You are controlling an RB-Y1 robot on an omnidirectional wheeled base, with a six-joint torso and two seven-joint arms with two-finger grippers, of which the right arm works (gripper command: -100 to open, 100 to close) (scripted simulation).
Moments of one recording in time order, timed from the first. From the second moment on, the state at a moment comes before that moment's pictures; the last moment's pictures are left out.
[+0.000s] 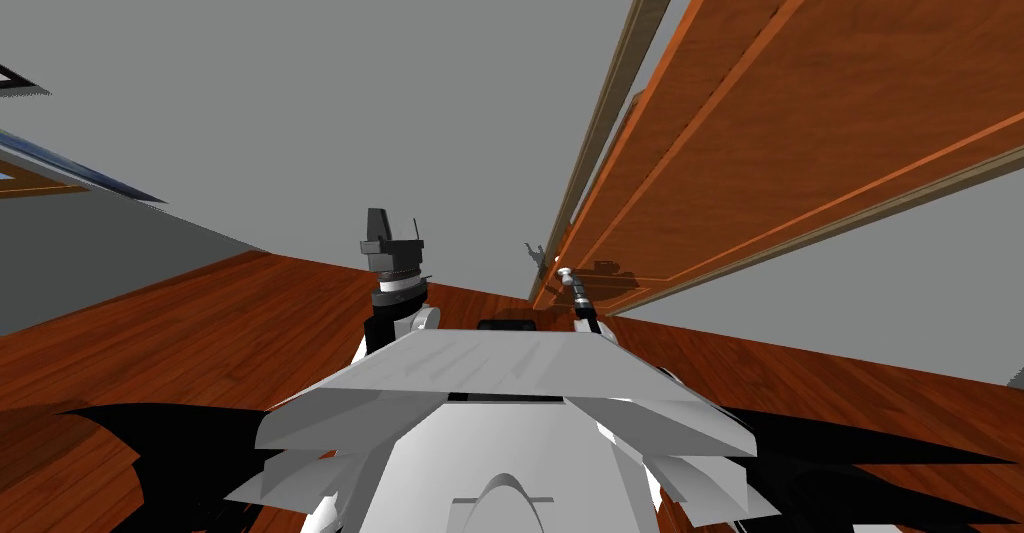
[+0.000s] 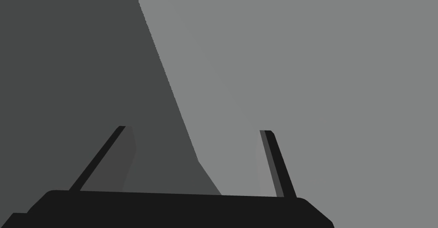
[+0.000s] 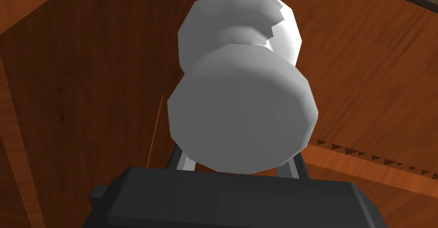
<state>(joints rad) -0.04 -0.32 -0.07 -0.61 -0.04 -0.94 0.03</state>
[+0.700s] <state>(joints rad) -0.05 -0.33 -0.04 -0.59 -0.09 -0.94 -0.13</state>
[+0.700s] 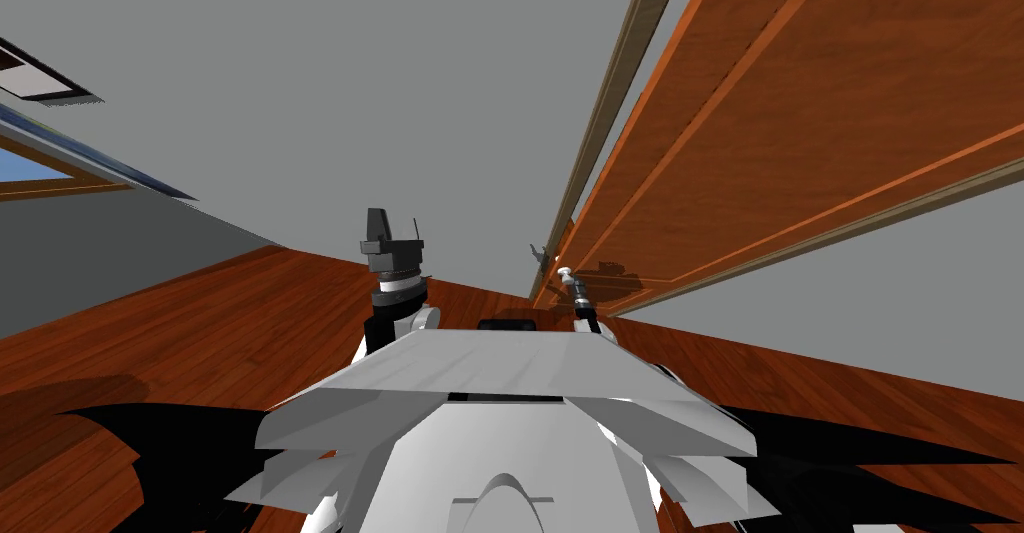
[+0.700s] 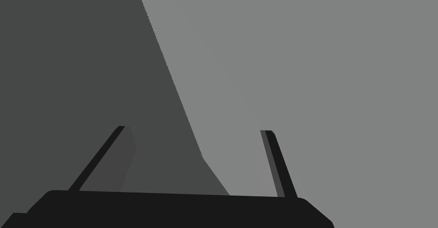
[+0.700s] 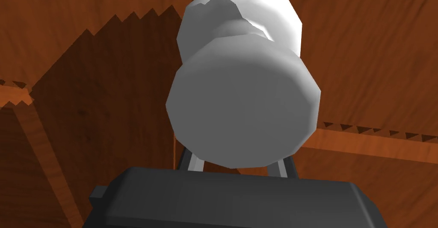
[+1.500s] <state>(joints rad) -0.06 -0.33 0.00 -0.58 -0.16 -0.93 -0.32</state>
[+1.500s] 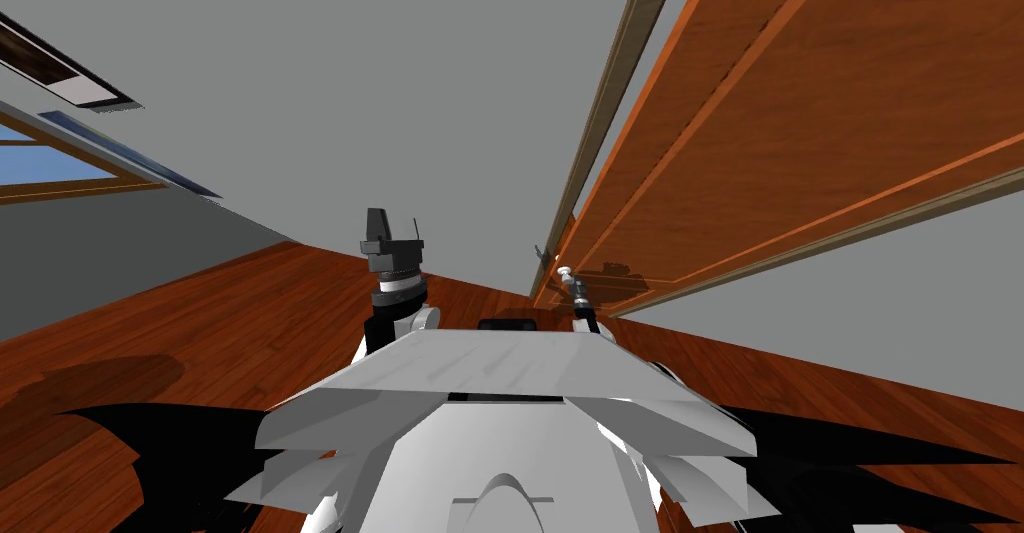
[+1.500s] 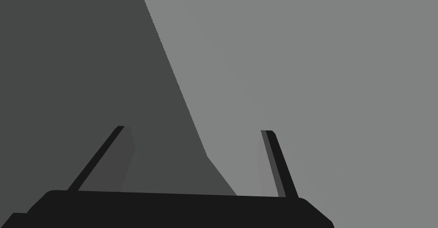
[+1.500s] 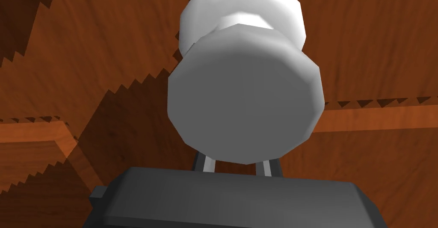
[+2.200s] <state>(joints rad) -0.06 -0.33 0.03 -0.58 -0.21 -0.92 -0.46</state>
